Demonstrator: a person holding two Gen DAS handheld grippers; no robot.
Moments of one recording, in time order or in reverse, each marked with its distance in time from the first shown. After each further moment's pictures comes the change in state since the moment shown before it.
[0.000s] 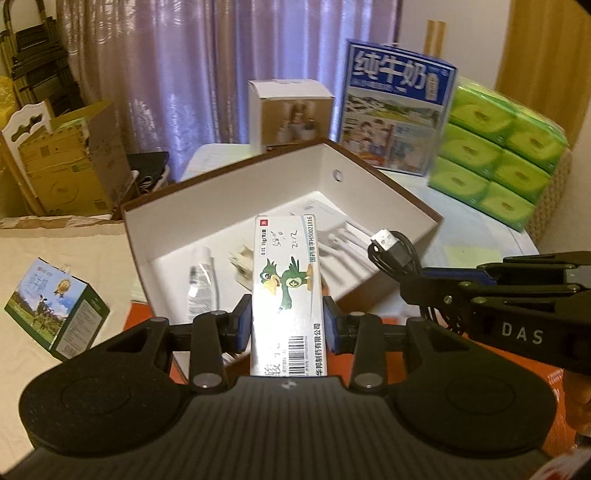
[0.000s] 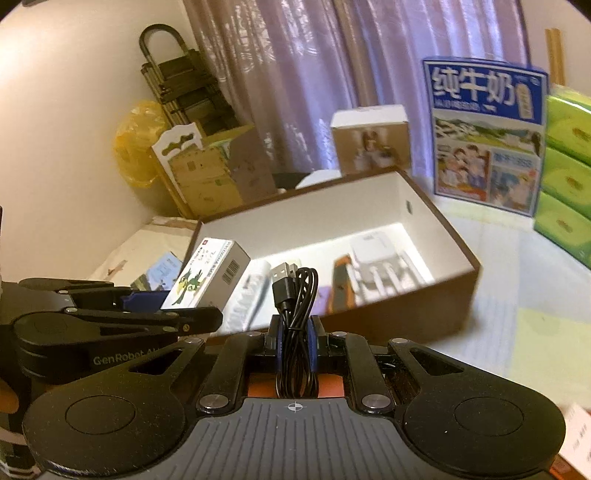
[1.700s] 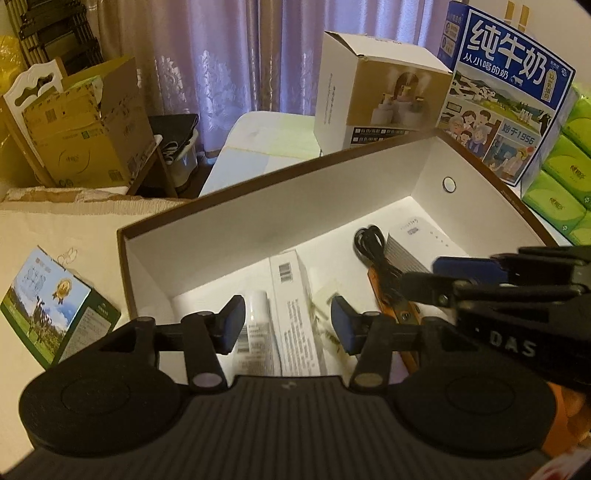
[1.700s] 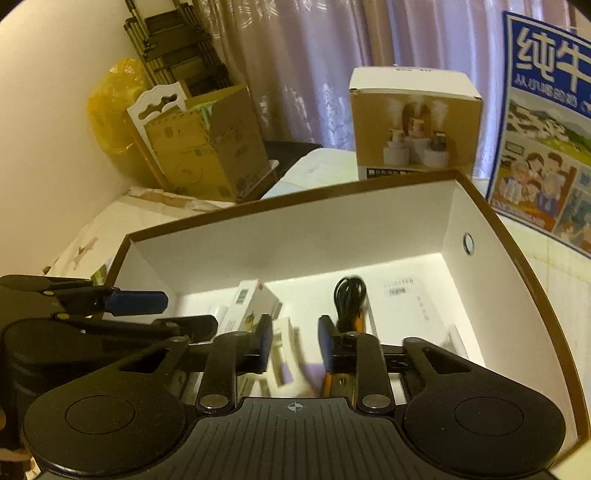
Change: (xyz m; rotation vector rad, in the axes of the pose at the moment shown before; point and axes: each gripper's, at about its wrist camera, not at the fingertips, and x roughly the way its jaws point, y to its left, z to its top) left arm 0.146 0.081 0.060 -0.077 0.126 0.073; right arm 0.174 -0.023 0.071 -0.044 0.123 -0.035
